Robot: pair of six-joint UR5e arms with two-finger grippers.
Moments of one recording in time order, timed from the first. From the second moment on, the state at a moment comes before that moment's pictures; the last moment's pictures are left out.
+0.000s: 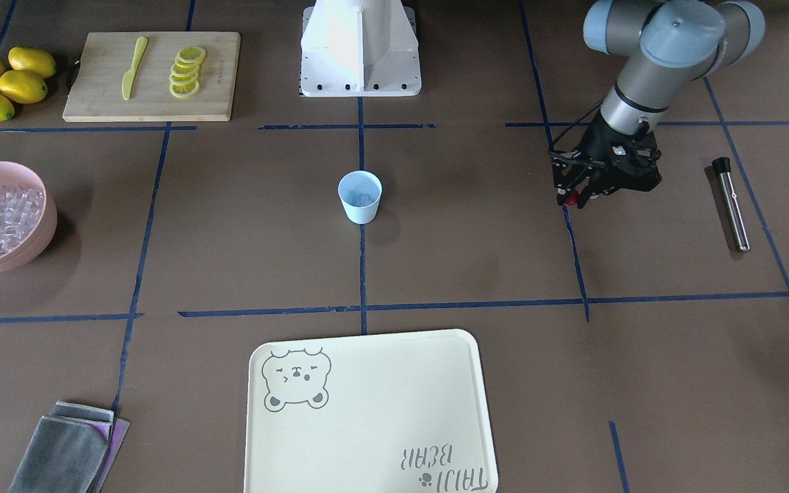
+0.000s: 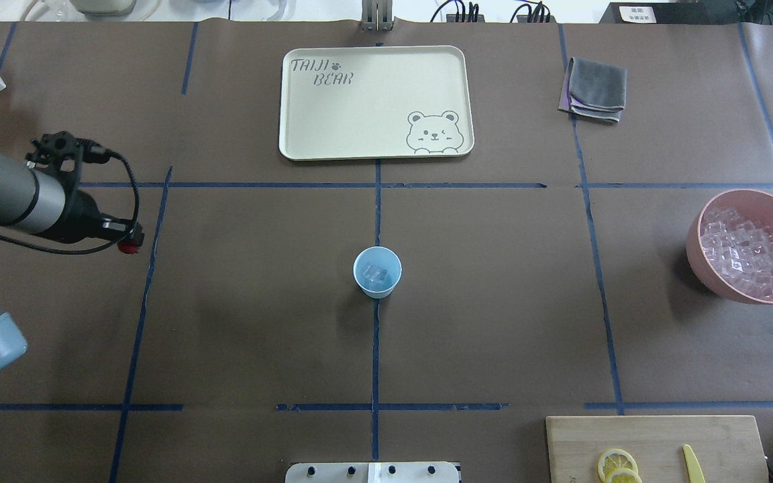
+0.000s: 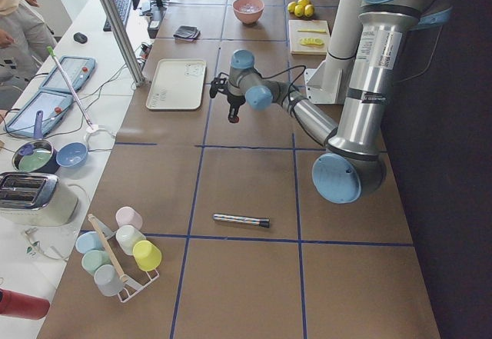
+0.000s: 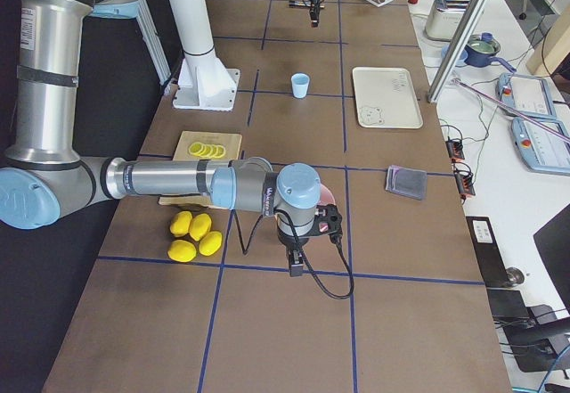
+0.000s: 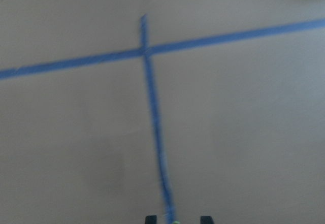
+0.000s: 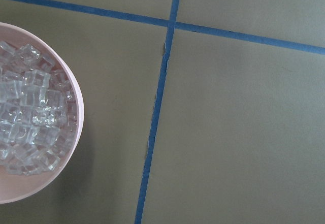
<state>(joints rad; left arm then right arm) -0.78 -1.88 -1.97 -1.66 -1.98 -0.93 1.60 -1.74 1.81 -1.69 2.31 -0.22</state>
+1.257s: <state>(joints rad) -0.49 -2.49 -1.68 -1.39 -1.79 -1.31 1.60 -1.73 1.80 -1.69 2.31 -0.21</state>
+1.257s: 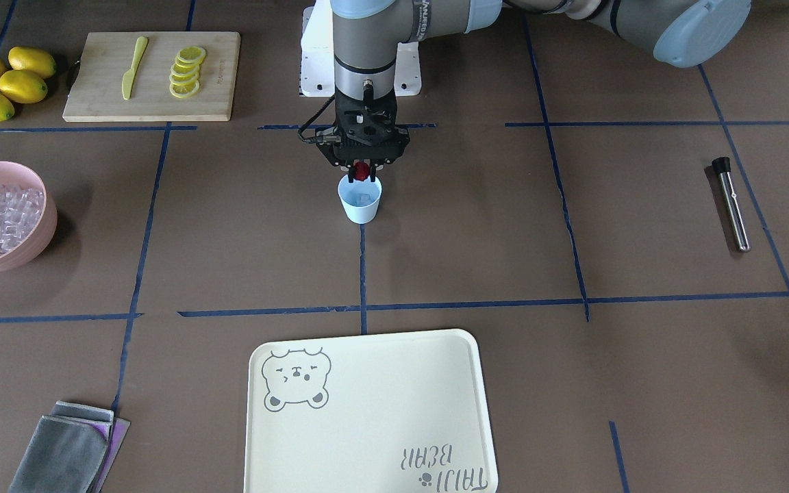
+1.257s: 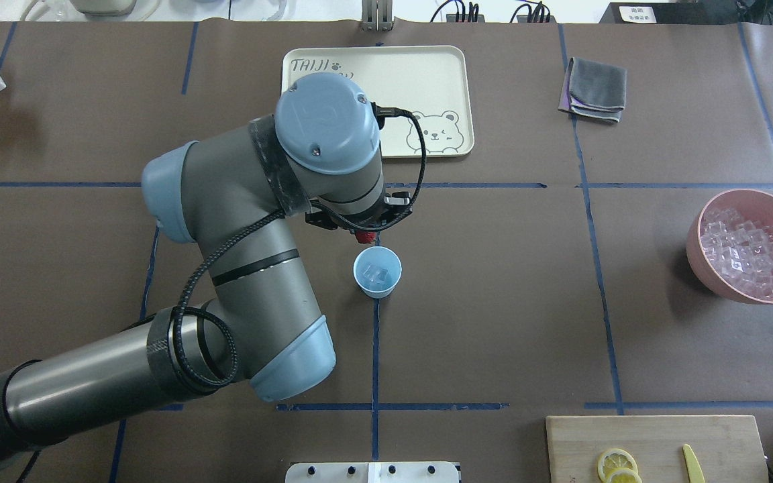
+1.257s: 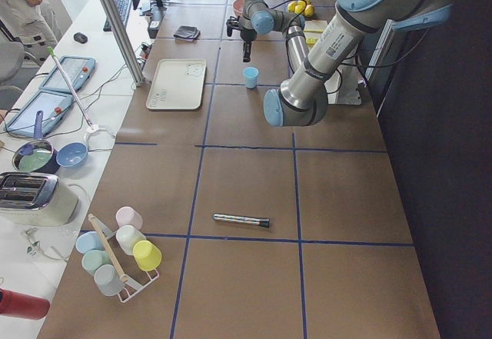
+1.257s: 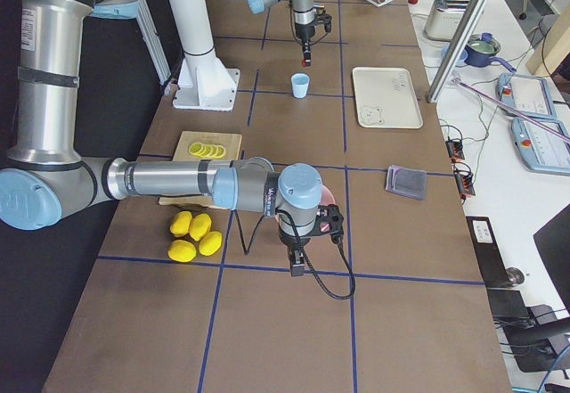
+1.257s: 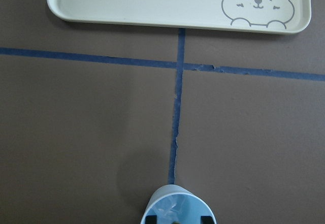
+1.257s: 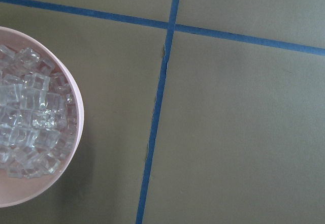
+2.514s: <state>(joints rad) -0.75 -2.18 -1.85 -1.38 -1.99 -0.76 1.60 -1.73 1.80 -1.69 2.31 -0.21</state>
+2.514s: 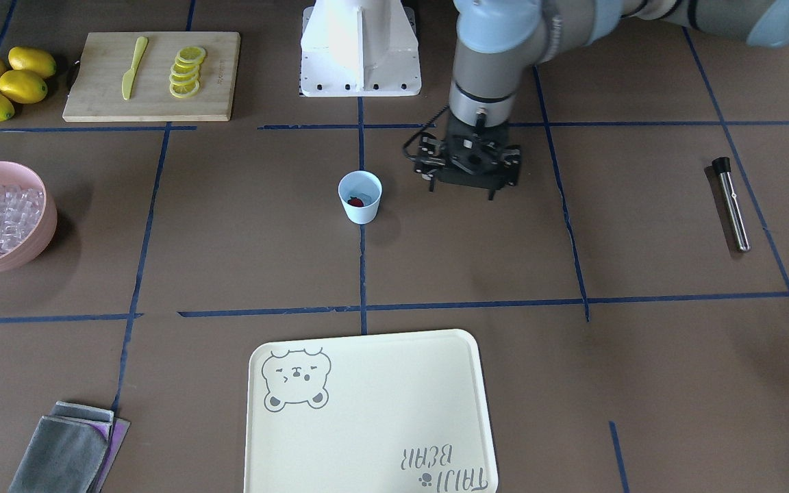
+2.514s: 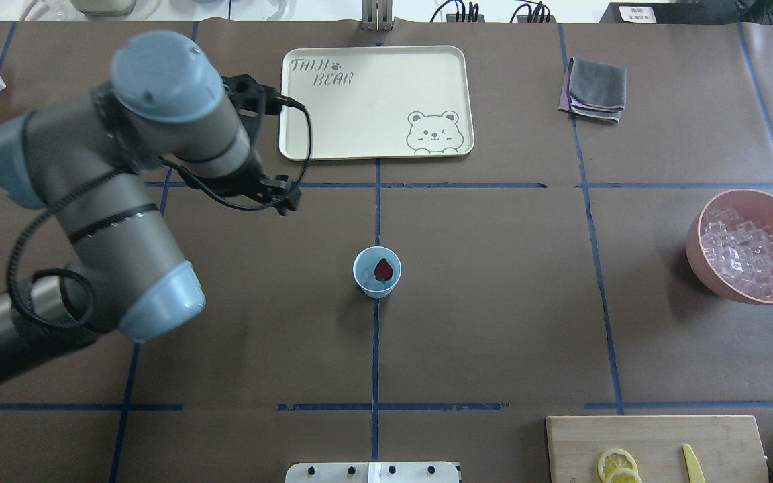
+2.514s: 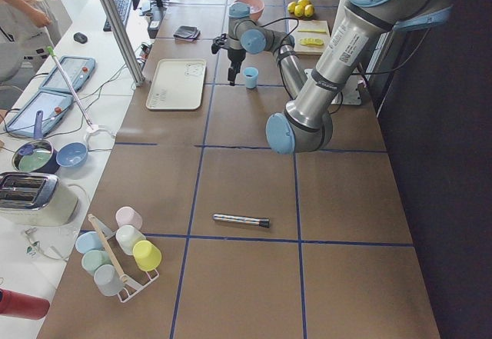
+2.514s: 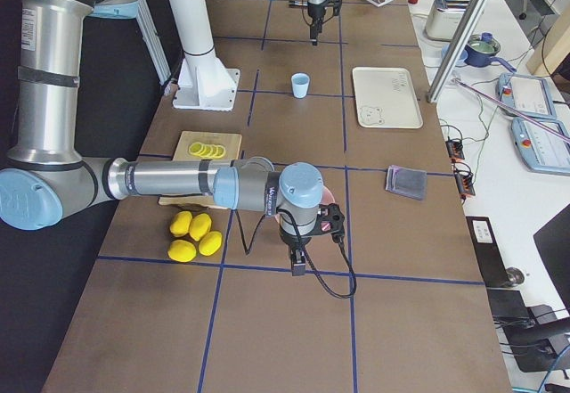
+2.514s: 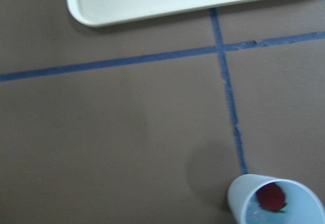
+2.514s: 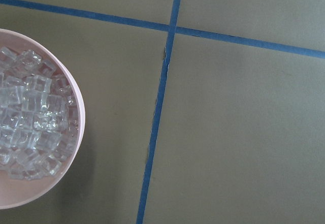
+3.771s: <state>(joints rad) -1.50 -1.57 -1.66 -1.58 -2.43 0.14 1.60 -1.73 1.80 -1.69 2.31 -0.21</state>
